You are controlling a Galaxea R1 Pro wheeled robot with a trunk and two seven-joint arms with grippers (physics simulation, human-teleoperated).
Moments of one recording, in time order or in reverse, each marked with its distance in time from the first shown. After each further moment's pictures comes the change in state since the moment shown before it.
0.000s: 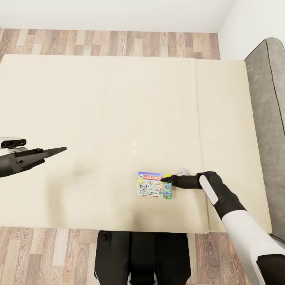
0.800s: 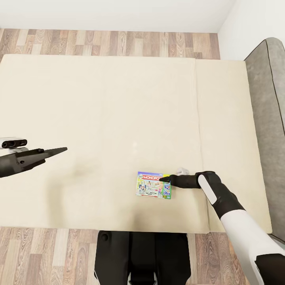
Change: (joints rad) left arm 0.000 -0.002 -0.005 0.000 0.000 0.000 0.000; right arm -0.003 0.009 0.004 -0.003 0.003 -0.001 -0.002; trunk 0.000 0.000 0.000
